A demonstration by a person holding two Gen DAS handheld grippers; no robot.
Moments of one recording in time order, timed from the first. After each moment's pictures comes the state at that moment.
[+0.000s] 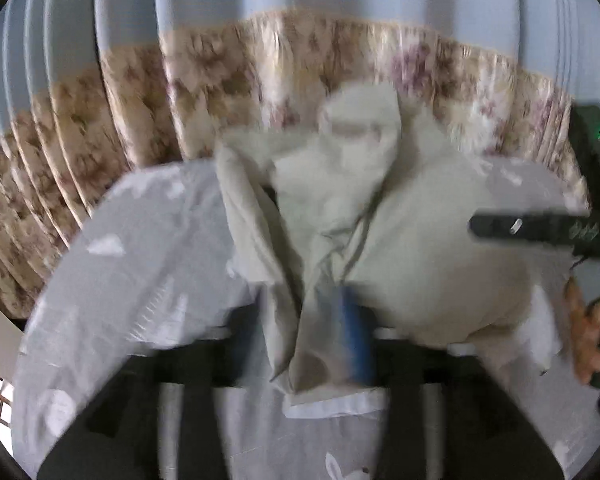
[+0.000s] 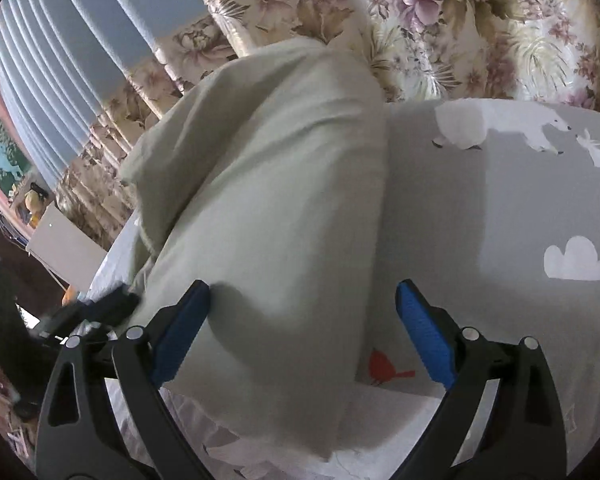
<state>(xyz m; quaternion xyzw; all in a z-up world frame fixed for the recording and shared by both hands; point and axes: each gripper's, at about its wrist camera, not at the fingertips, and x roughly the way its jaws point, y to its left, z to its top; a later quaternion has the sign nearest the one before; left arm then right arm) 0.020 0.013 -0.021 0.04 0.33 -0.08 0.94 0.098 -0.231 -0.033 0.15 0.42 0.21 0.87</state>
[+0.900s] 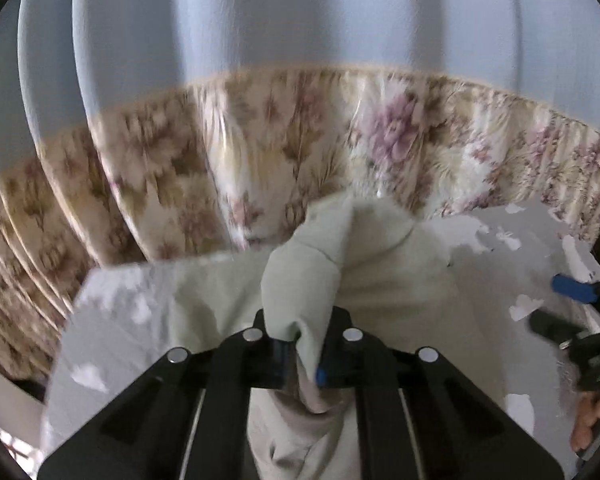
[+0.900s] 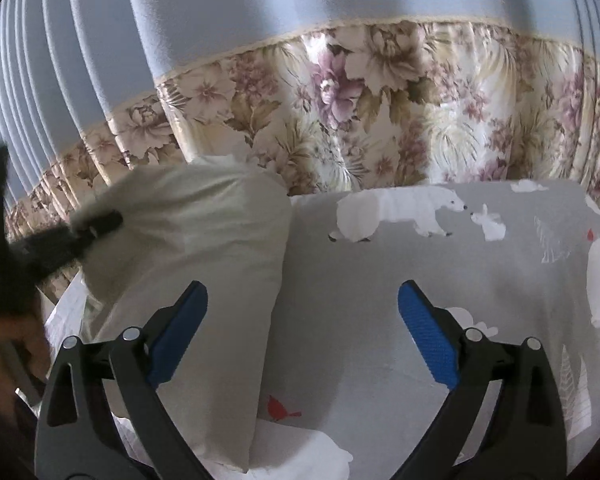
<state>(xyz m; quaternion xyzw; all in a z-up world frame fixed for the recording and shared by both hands) 0.133 -0.031 0.049 0.09 0.31 -0.12 0.94 0.089 -0.280 0.012 0.12 0.34 0.08 0.93</state>
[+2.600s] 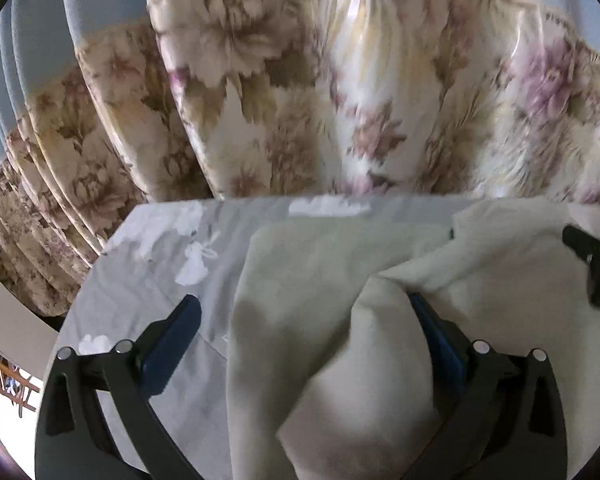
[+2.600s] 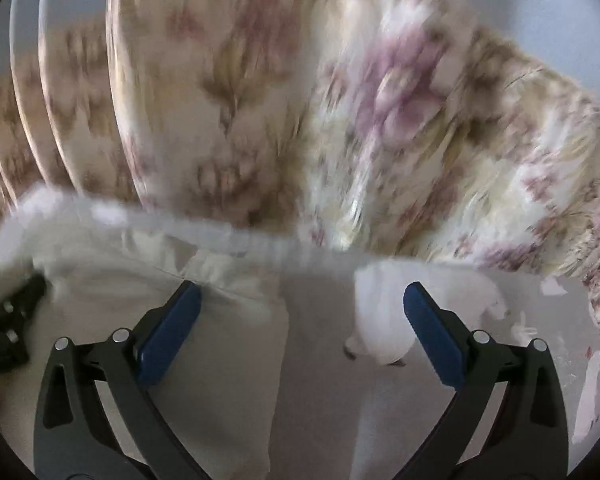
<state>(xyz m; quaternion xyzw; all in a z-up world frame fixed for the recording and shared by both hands) 0.230 0.031 -0.063 0.06 0.38 0.05 0.92 0.260 -0.196 -0.047 -0.06 0.40 0.02 0.91</state>
